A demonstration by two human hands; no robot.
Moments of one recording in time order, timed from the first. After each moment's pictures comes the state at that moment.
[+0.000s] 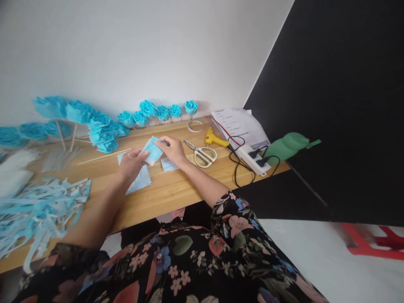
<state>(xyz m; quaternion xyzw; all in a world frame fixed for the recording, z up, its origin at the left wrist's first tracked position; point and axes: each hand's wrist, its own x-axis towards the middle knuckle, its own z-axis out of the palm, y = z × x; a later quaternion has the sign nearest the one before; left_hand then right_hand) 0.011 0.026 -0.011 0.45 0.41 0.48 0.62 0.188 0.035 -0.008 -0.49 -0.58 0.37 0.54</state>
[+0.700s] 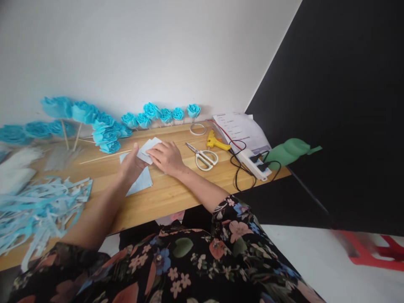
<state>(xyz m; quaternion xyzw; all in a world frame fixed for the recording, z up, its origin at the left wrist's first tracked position) 0.013 0.025 -0.001 0.38 0.38 0.51 0.67 0.176 0.014 -0.003 -0.43 -0.83 -0.02 0.36</state>
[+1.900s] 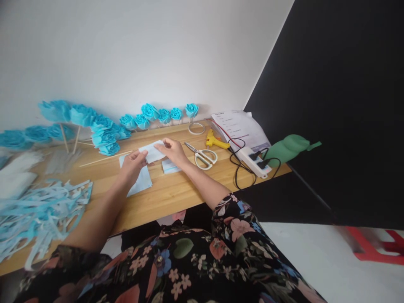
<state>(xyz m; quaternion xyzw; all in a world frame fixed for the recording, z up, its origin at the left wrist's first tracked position) 0.013 0.022 -0.007 0.48 0.42 0.50 0.59 0.188 0.035 -0.008 -0.44 -0.54 0.47 0.54</state>
